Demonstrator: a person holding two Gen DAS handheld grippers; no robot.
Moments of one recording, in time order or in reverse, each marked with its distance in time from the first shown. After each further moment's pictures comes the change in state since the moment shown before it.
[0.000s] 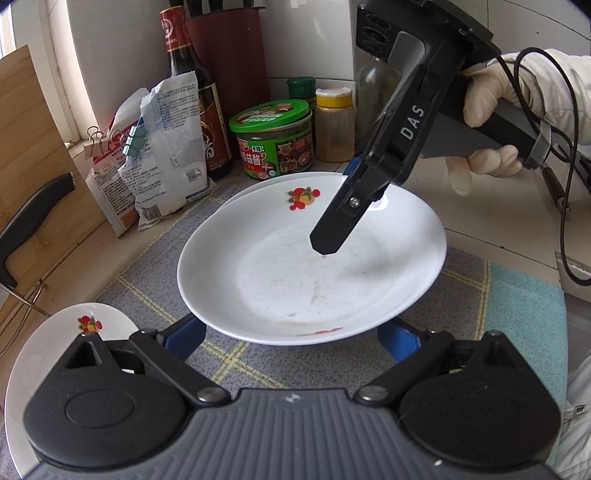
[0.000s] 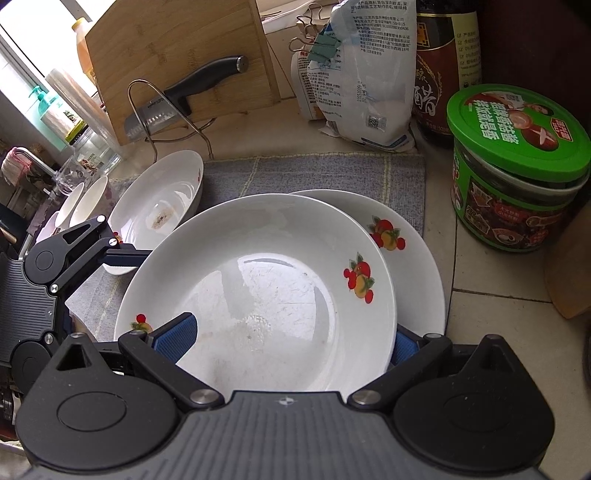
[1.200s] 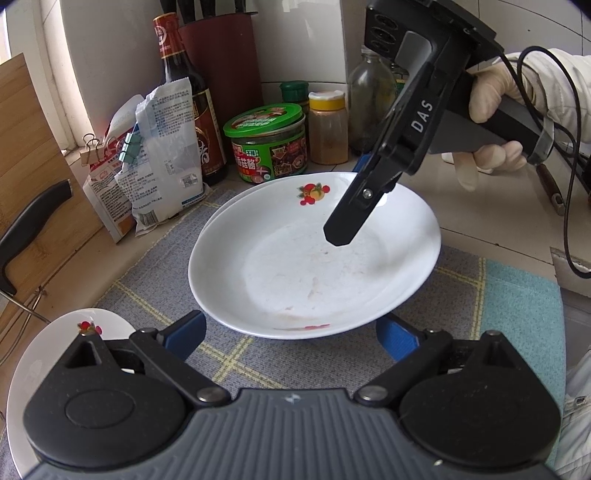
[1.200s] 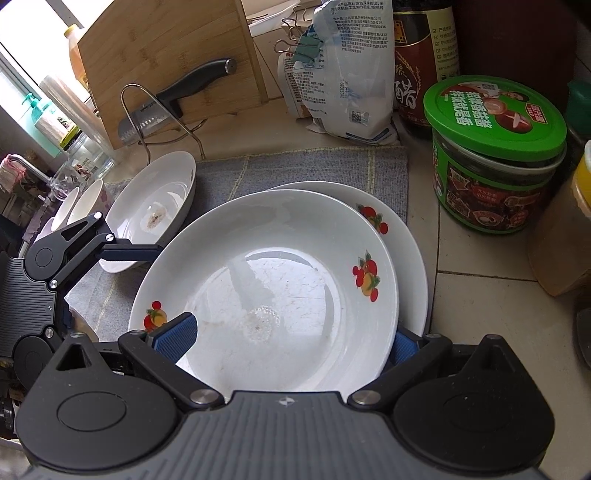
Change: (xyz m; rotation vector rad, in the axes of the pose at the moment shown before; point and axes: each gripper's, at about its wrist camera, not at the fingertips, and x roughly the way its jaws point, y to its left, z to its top) left arm -0.004 -0.001 0.000 0.012 -0.013 -0.007; right arm -0.010 -0.003 -0.009 0.025 -0.009 -0.017
